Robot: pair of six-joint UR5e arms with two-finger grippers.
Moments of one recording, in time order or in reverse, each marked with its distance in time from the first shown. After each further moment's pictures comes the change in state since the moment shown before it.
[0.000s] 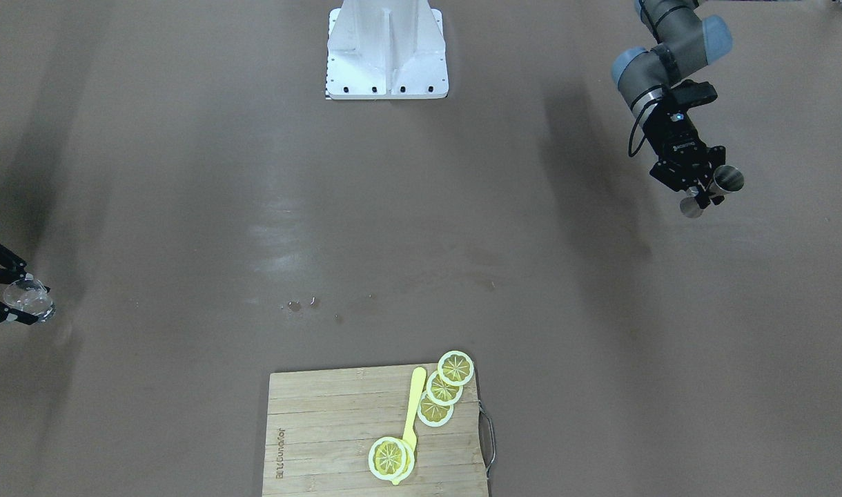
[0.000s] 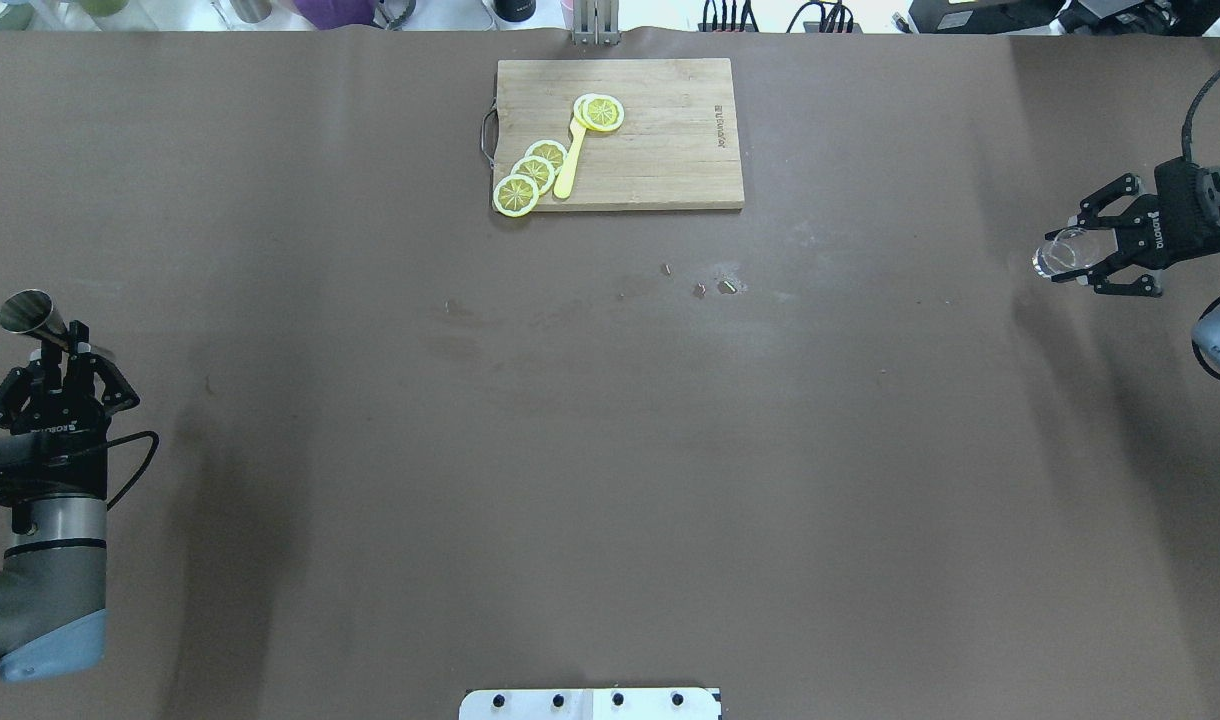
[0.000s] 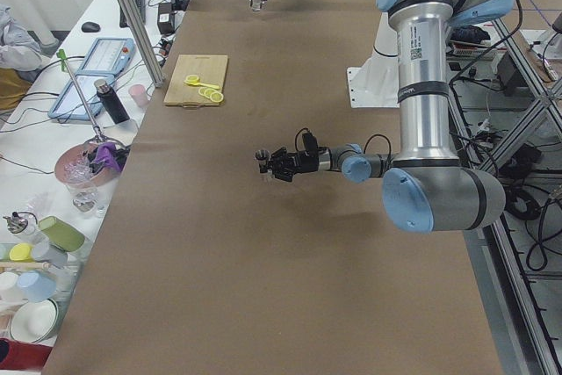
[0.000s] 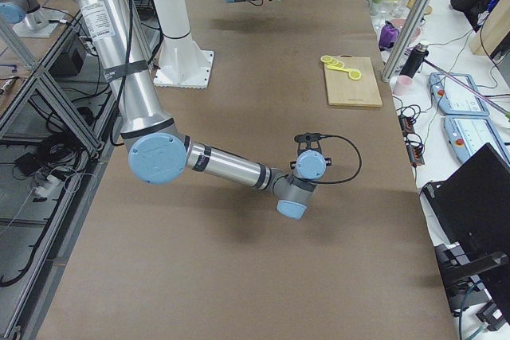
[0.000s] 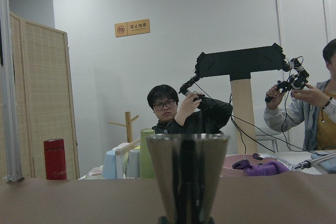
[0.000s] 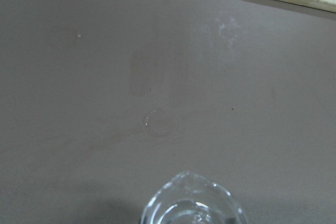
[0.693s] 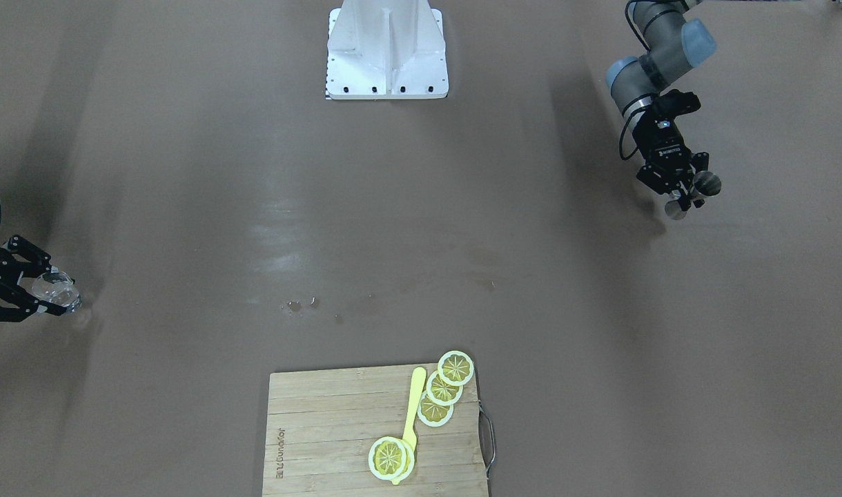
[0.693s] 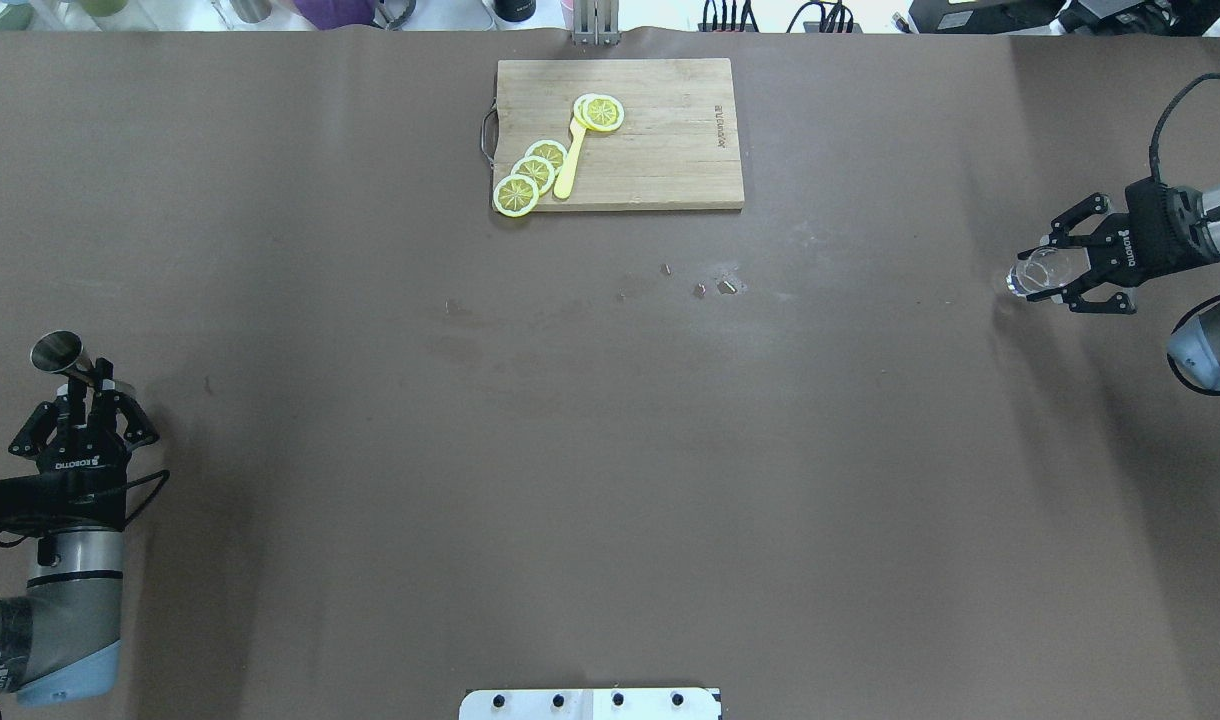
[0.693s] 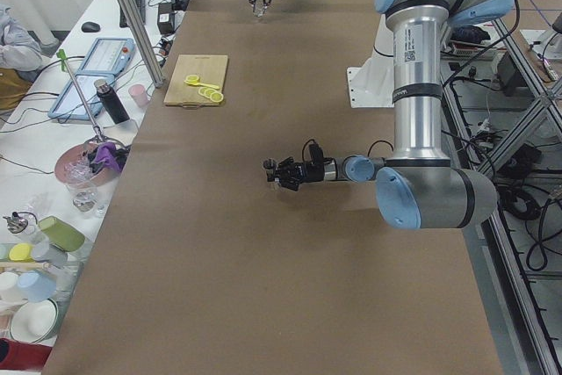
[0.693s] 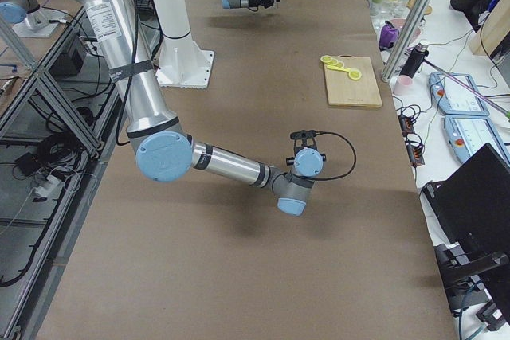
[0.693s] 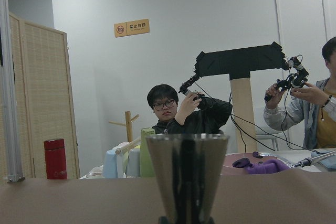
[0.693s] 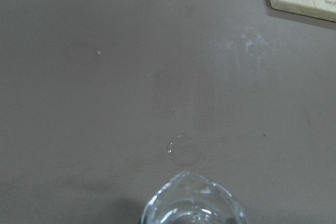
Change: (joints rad) left arm 0.066 -0.034 0.065 0.206 0.020 -0.219; right arm -0.049 0.010 -0.027 0.079 0.016 0.030
